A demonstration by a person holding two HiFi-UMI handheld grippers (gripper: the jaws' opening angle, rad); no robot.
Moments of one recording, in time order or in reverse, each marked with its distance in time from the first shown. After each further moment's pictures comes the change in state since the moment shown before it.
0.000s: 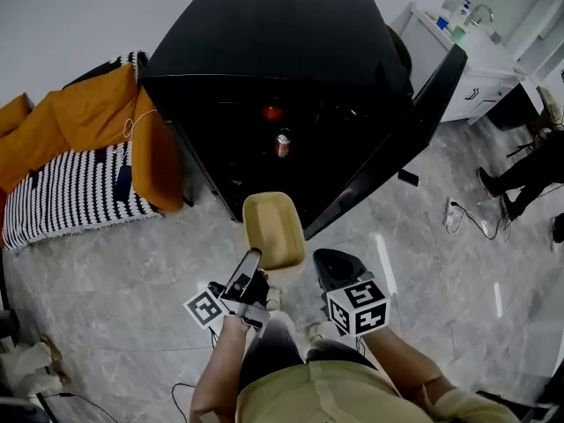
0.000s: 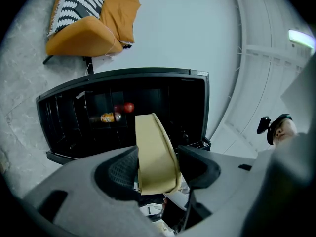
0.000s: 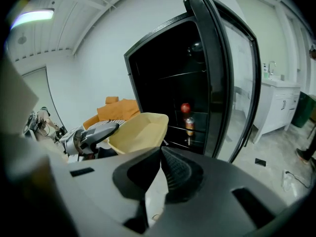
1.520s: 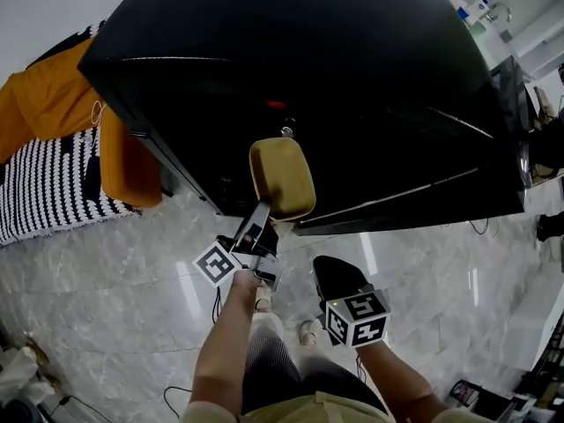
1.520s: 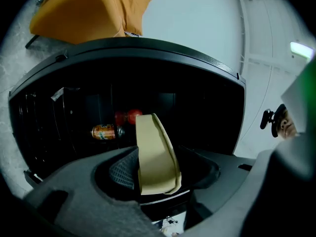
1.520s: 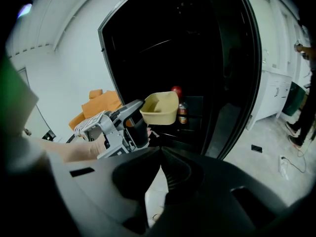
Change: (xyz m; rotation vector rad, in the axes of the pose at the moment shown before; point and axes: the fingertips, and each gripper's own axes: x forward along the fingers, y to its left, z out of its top) left arm 0.130 0.105 0.076 -0.015 -0.060 -0.085; right arm 0.089 -0.027 -0.028 0.096 0.109 -0.111
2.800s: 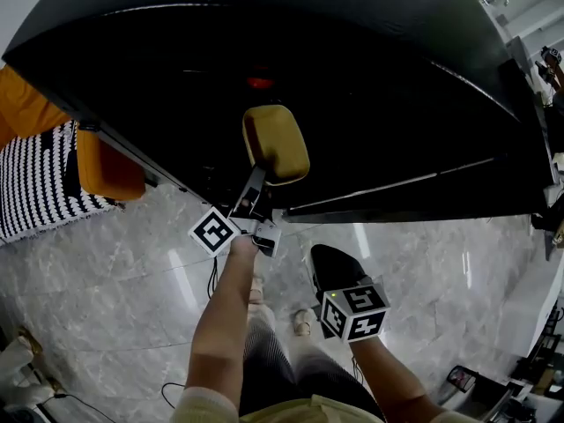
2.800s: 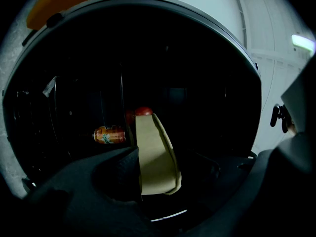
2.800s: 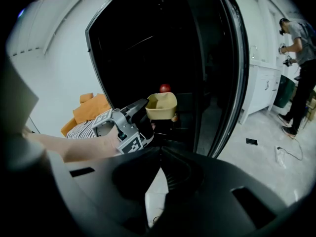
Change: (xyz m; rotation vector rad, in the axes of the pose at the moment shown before) left arm 0.050 0.048 -0.002 0.013 -0.010 0.026; right arm 0.012 -0.030 -0.014 0.082 -0.017 -0.069
